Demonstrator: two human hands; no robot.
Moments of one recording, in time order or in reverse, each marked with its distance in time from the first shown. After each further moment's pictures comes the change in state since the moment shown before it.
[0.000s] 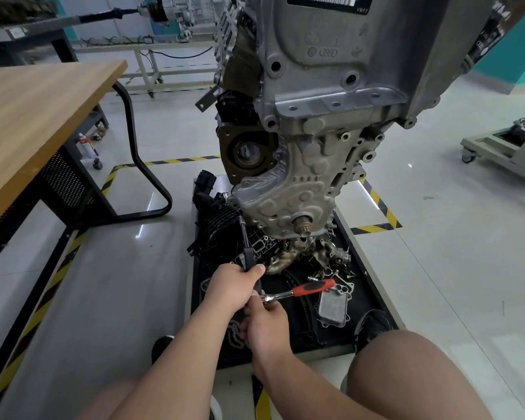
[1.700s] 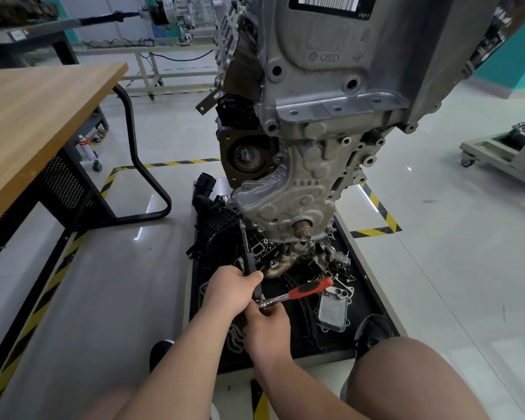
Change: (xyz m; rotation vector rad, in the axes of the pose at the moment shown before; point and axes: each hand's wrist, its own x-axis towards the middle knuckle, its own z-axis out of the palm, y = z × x) left_hand 0.003 0.002 0.000 0.110 0.059 0.021; right_hand 0.008 0.004 -0.002 -0.091 0.034 -0.089
